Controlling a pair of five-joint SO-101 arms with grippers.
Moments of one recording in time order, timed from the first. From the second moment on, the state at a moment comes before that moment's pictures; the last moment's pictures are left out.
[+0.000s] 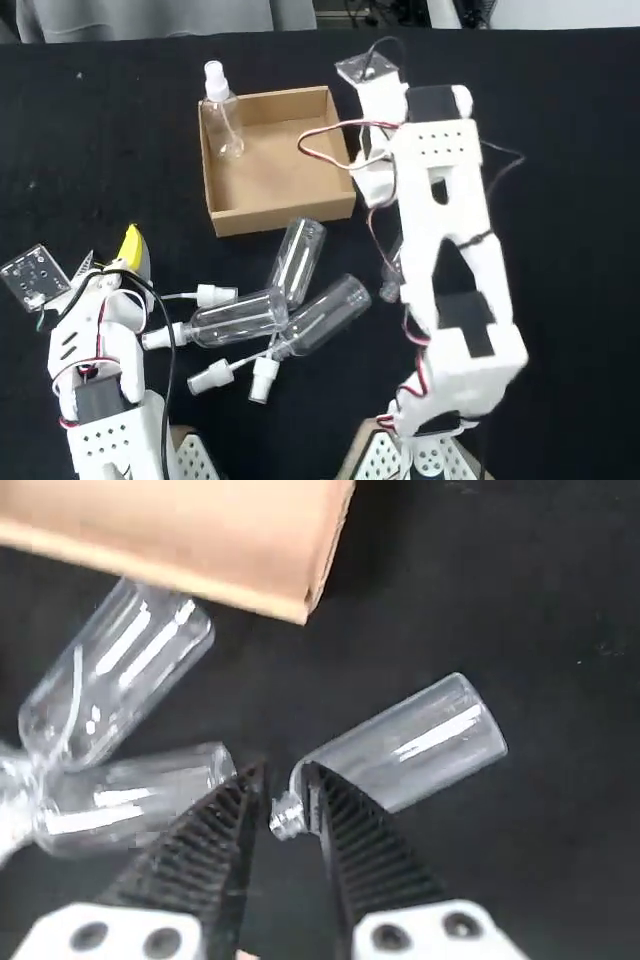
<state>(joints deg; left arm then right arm) -22.2 -104.0 95.6 38.5 17.4 -6.7 11.2 -18.5 99.3 17.6</state>
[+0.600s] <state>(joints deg) -22.2 -104.0 95.6 38.5 17.4 5.5 4.9 -7.2 99.3 64.6</state>
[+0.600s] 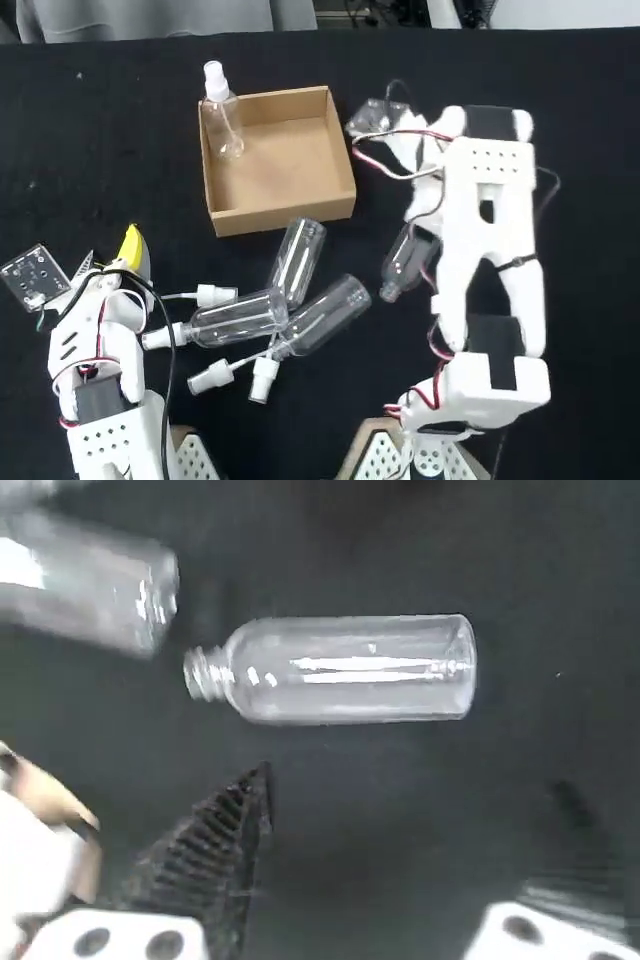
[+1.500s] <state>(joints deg) -22.2 -104.0 95.6 38.5 17.4 8.2 -6.1 19.3 88.0 97.3</state>
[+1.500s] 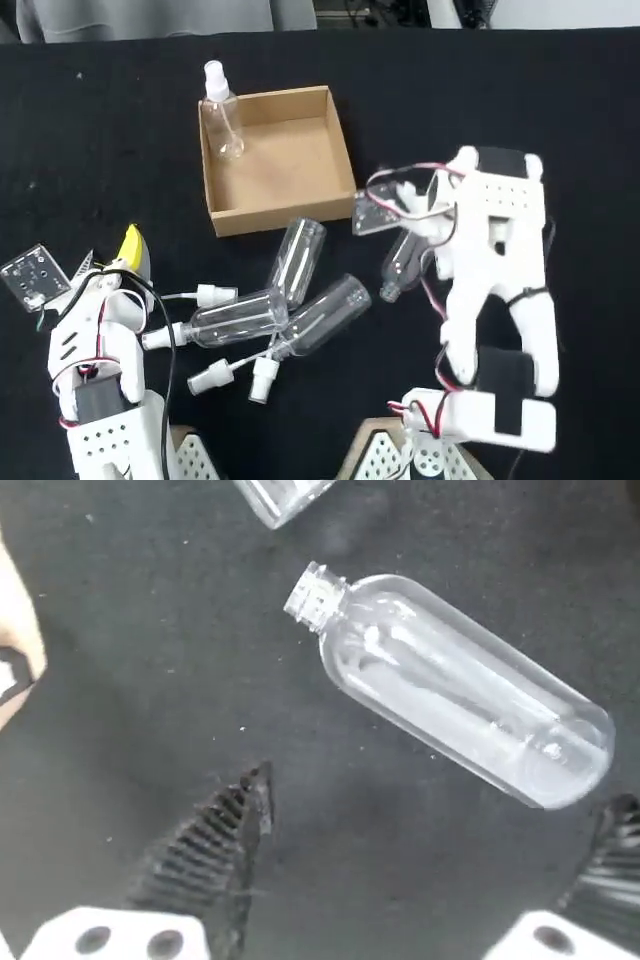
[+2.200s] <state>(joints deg) -22.2 -104.0 95.6 38.5 17.4 4.7 -7.6 40.3 64.7 97.4</state>
